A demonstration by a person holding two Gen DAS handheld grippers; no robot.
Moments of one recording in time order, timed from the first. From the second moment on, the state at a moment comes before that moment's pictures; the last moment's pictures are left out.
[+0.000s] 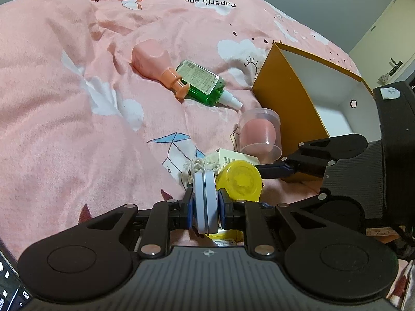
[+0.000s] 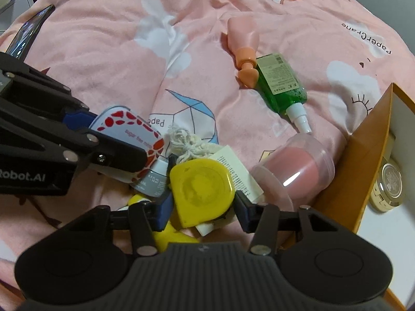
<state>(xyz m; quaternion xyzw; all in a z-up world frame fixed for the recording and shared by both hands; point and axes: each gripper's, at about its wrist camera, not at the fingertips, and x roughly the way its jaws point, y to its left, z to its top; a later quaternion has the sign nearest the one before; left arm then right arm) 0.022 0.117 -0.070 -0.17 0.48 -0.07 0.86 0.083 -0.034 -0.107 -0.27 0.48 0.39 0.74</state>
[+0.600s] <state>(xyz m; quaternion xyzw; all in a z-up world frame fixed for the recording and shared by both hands) 0.034 0.100 -0.012 -0.15 0.41 -0.09 0.90 0.084 -0.084 -0.015 -0.19 0.41 0.39 0.81</state>
